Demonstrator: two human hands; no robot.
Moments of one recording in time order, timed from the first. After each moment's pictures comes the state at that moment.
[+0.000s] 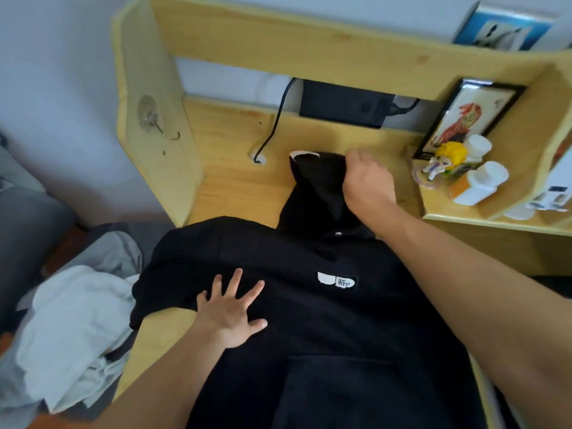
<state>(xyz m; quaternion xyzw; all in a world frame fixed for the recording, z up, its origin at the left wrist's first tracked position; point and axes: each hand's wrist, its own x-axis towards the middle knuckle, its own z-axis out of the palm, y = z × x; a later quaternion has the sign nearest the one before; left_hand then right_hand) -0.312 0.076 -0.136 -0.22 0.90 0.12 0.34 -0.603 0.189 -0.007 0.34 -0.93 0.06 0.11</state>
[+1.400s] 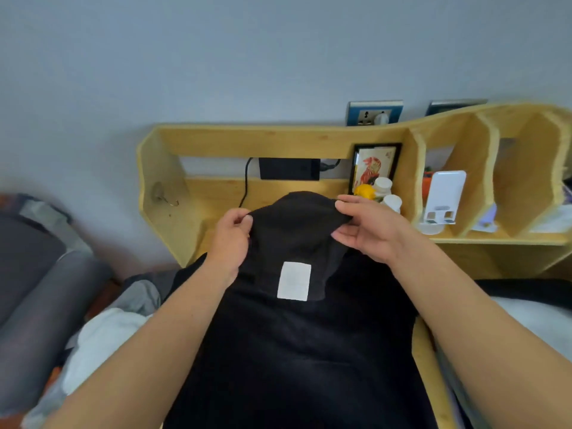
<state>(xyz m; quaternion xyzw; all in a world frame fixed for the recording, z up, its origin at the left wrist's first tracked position) -0.405 0.134 0.095 -0.36 0.69 0.60 -0.19 -0.550 0.342 0.148 0.01 -0.59 0.70 -0.41</state>
